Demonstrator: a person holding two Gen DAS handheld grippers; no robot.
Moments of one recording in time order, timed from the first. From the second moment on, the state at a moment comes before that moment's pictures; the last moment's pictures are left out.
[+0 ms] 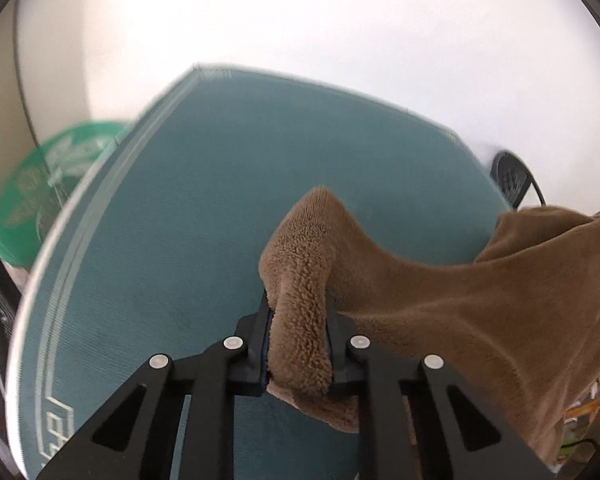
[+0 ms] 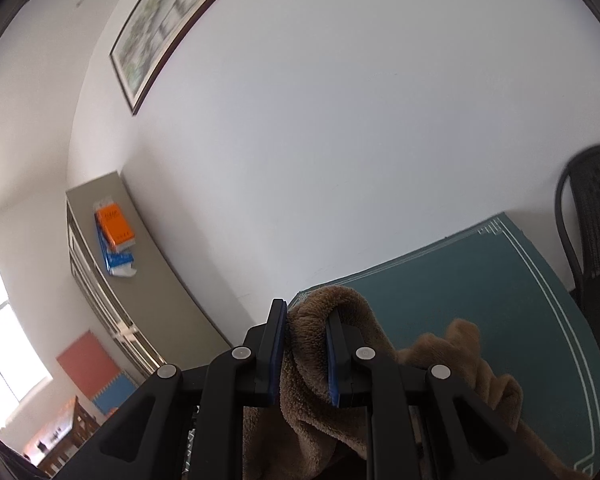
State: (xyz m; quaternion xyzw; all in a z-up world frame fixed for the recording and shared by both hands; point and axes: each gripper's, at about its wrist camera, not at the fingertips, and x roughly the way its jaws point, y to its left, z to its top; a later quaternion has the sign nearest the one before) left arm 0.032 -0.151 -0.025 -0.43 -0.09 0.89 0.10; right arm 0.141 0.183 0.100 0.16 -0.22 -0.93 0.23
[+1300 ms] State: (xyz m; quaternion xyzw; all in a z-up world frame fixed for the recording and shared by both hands) left arm 0.015 -0.271 0.037 -0.35 -0.06 0.94 -0.03; right arm -0.051 0.047 0.017 0.36 -0.14 -0.88 0.28
